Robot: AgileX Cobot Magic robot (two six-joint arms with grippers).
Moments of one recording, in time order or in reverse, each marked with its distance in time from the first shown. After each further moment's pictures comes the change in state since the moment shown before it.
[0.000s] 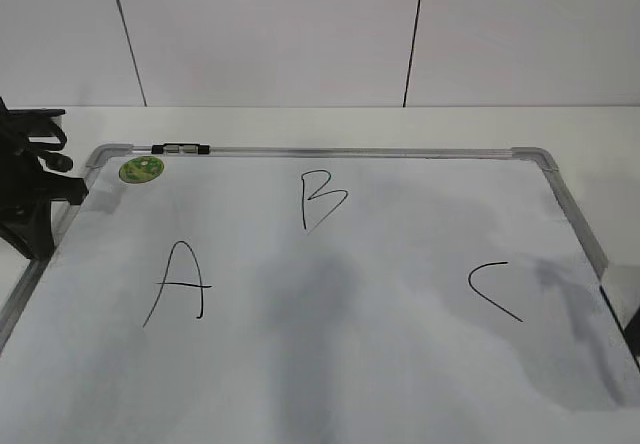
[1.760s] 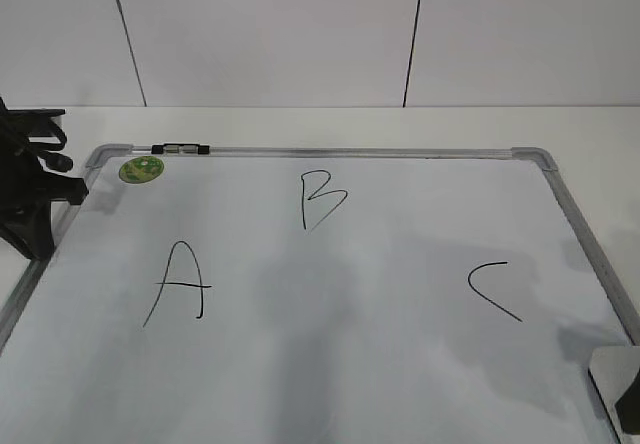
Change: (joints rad) left arm 0.000 0.000 0.000 0.000 0.000 0.000; right arm 0.000 -0.104 0.259 0.044 -0.234 -0.063
